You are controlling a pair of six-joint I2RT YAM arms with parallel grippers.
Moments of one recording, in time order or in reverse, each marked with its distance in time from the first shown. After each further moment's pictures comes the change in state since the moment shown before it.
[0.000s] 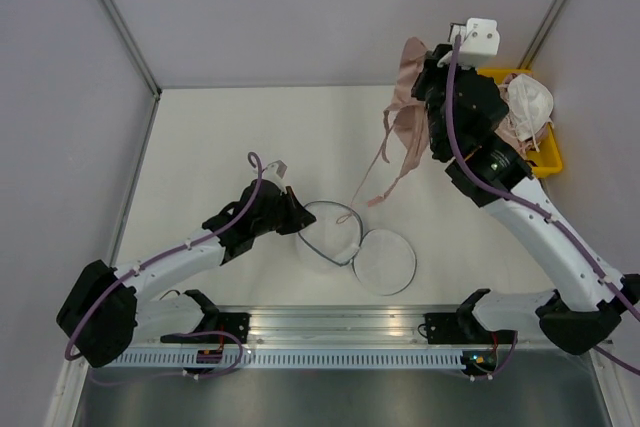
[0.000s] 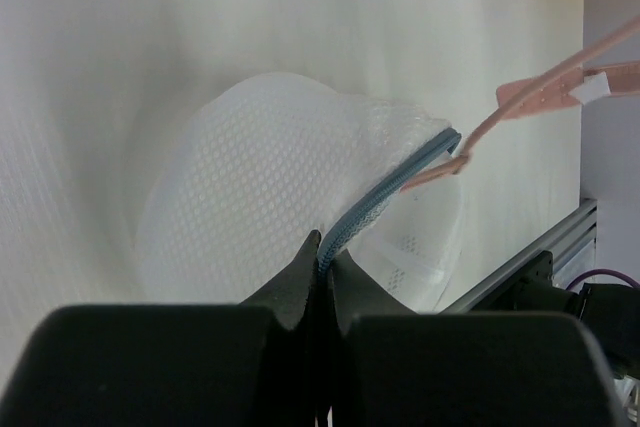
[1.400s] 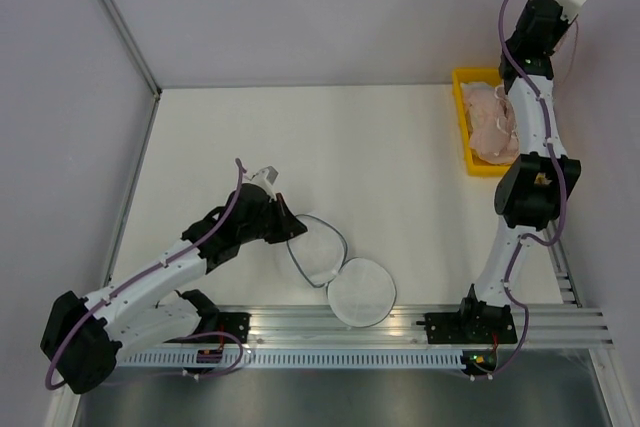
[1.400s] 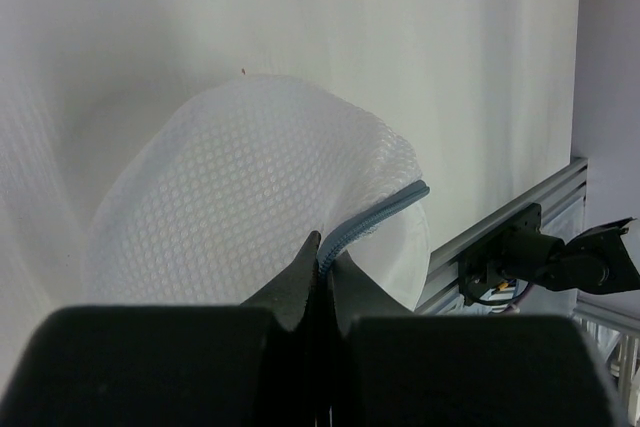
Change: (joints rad) left arm 0.000 -0.191 0.018 -0.251 0.047 -0.001; right arm -0.869 0.848 0.597 0.082 0.020 0.048
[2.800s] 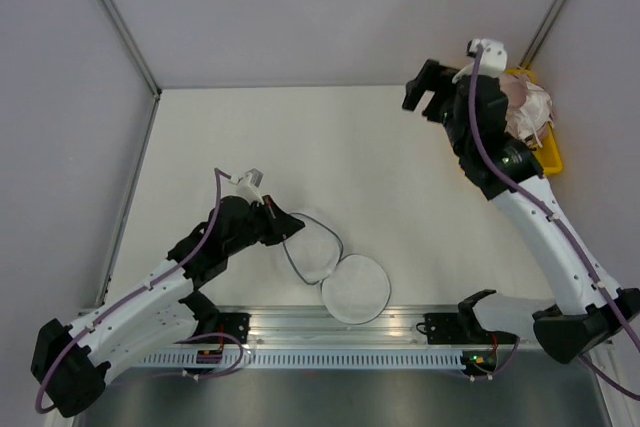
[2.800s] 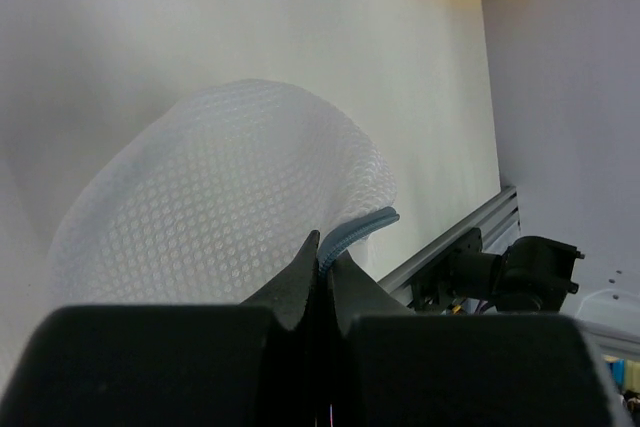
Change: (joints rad) left arm 0.000 -0.149 -0.102 0.128 -0.013 -0.059; right arm 0.536 -0.794 -0.573 -0.370 -0.336 0.298
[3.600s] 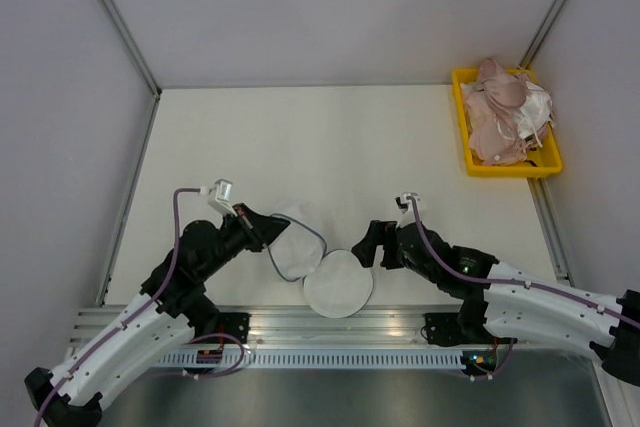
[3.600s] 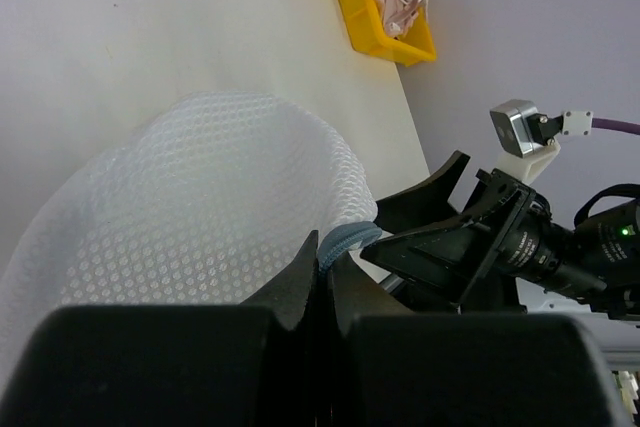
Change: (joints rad) left arm 0.001 -0.375 -0.095 -0.009 -0.072 -0.007; right arm 0.652 -0.449 -1.056 0.135 -0.111 0.439
